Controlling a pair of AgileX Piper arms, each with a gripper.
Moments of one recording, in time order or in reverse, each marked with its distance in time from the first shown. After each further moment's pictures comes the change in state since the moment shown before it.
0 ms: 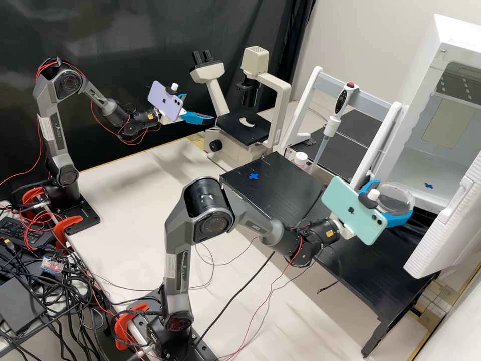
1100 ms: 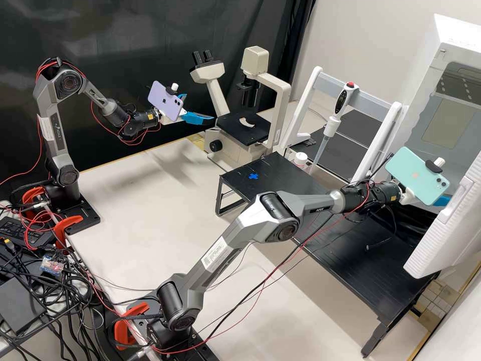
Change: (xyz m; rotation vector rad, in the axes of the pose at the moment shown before) left arm 0.000 0.000 0.000 0.000 0.000 0.000; right arm 0.201 -0.038 -0.015 -0.029 -0.203 -0.093
